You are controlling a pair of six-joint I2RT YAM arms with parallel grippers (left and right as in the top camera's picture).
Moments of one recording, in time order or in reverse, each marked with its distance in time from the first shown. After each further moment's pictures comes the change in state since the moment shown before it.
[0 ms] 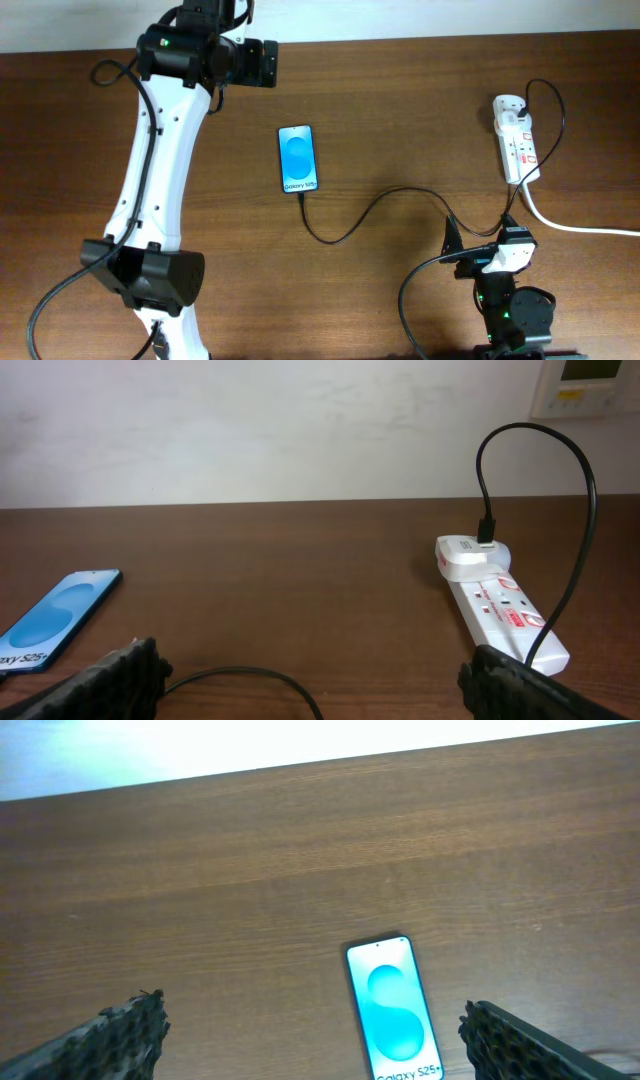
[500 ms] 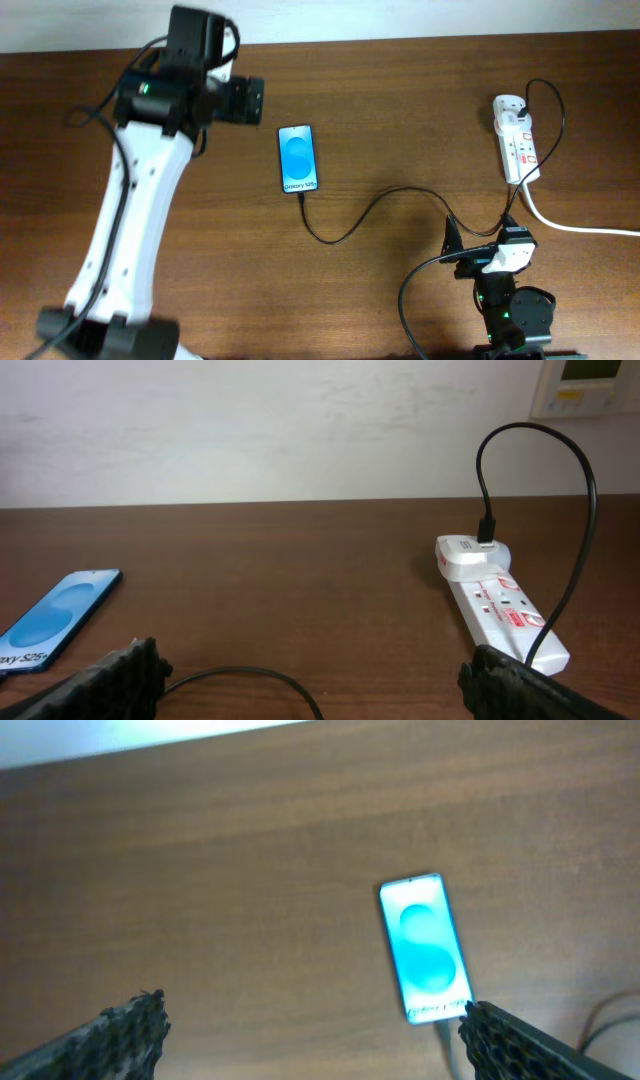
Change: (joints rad) left arm -0.005 -0.319 -0.401 0.063 -0.083 0.019; right arm 0.000 0.000 0.000 -0.001 0.000 0.000
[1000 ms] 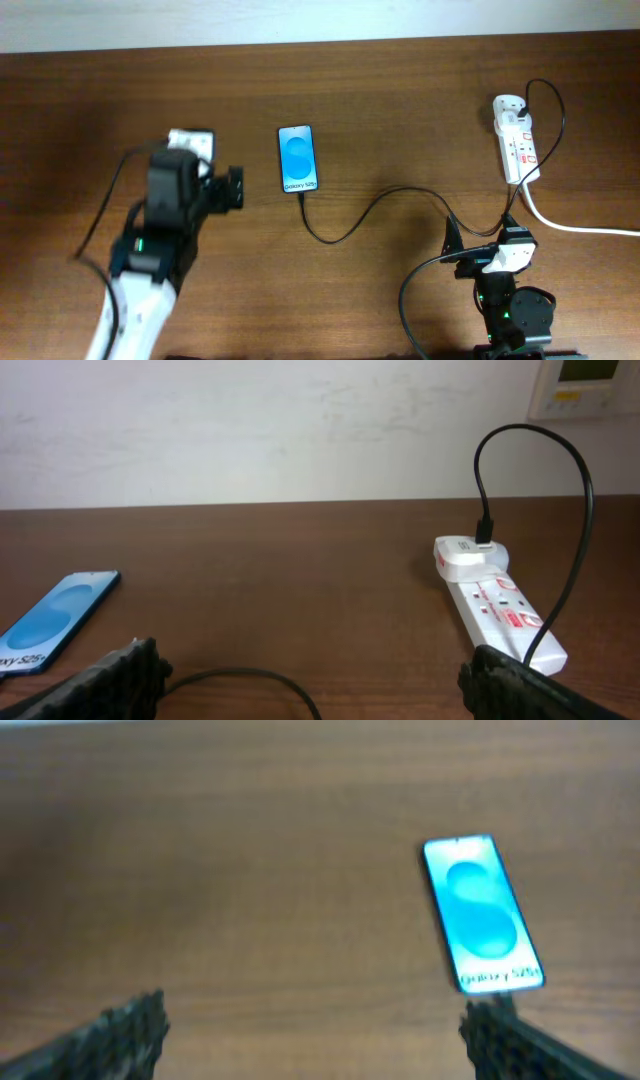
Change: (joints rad) left arm 0.085 -0.634 -1.059 0.677 0.008 0.007; right arm -0.001 -0.002 0.000 -0.001 0.003 0.000
